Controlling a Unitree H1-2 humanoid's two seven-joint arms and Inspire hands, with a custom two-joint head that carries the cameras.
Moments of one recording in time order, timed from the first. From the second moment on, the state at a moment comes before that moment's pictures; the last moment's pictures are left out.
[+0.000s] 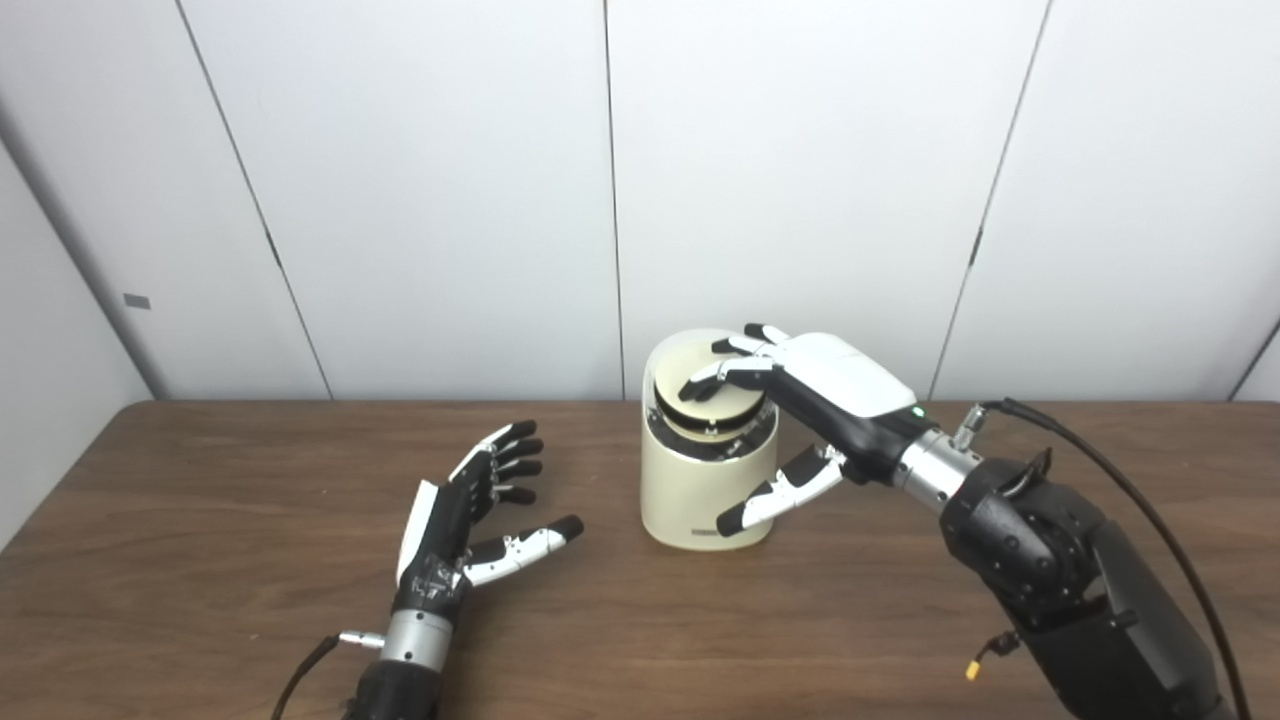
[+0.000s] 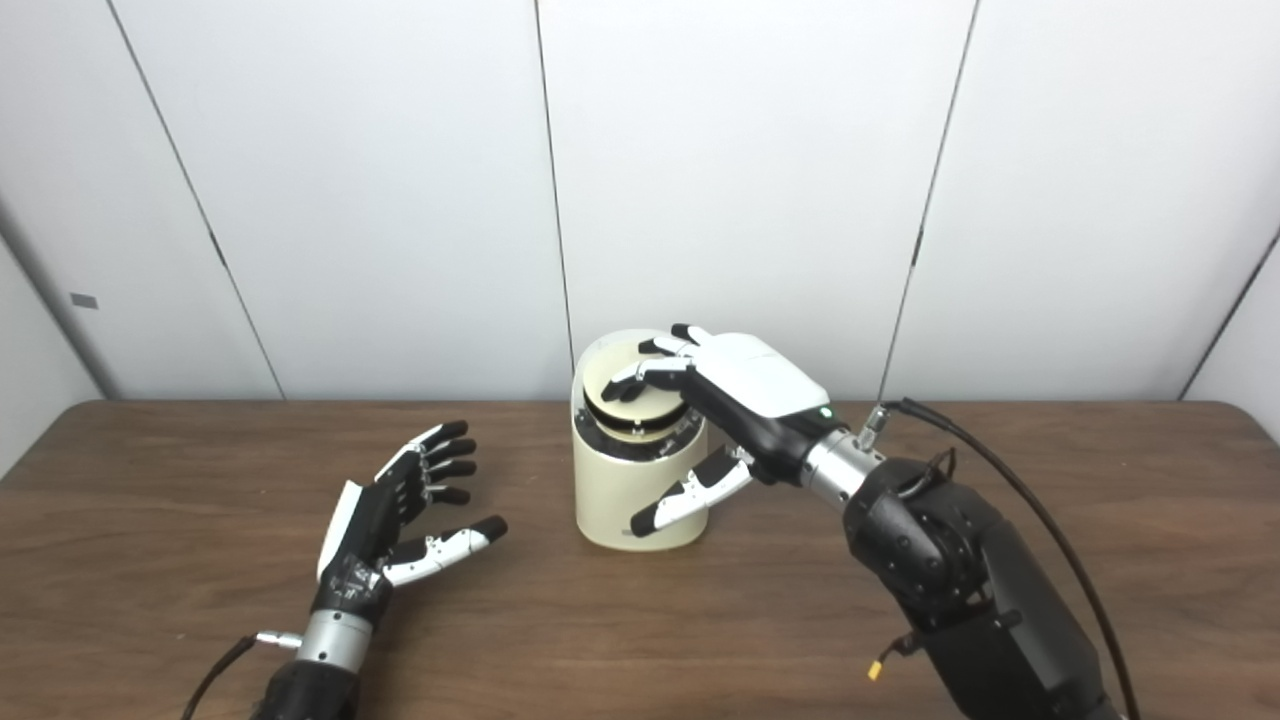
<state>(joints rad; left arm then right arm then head) -0.27 0.12 0.02 0.27 0.11 -0.29 0.03 -0.61 -0.35 0.30 -0.07 -0.61 -0.07 0.36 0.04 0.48</state>
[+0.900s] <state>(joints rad) -0.25 0.12 0.02 0.25 0.11 -0.28 0.03 -0.59 -0.36 0.29 -0.06 -0.61 -0.08 0.36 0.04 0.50</state>
